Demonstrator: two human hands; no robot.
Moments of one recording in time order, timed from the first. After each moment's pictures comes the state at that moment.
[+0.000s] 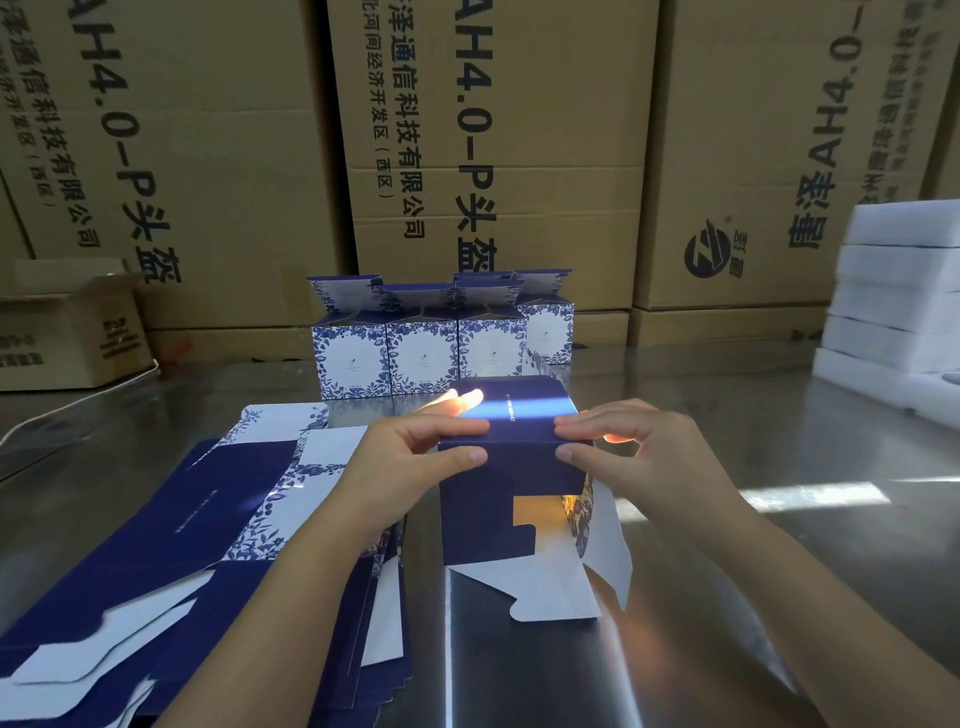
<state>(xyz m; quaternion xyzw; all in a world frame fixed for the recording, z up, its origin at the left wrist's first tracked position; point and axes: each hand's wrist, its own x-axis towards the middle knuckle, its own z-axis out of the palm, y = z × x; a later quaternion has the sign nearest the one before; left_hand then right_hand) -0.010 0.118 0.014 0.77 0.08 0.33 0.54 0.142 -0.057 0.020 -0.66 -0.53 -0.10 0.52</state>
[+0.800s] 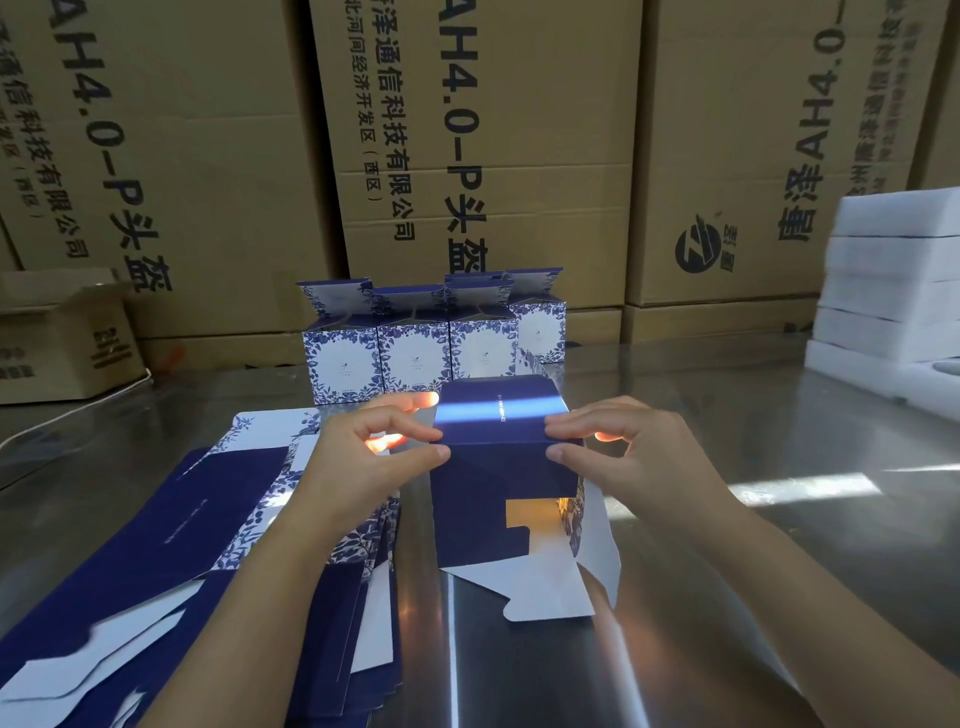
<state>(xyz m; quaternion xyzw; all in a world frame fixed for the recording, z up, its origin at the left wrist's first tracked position) -0.020 0.131 0.016 0.77 0.10 0.40 0.48 0.141 -0.060 0.021 -0.66 -0.55 -0.11 0.50</state>
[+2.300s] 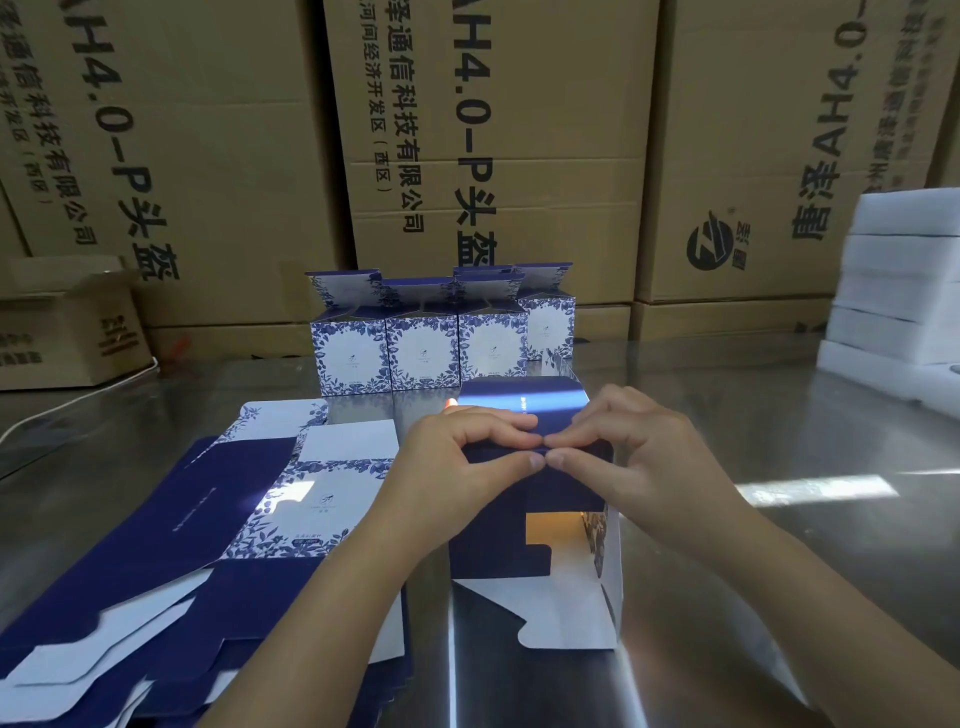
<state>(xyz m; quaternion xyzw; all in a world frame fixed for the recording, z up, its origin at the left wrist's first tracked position) -0.002 0.078 0.023 0.83 0.06 0.37 0.41 0.120 -0.063 0.027 -0.67 -0.57 -0.12 0.46</state>
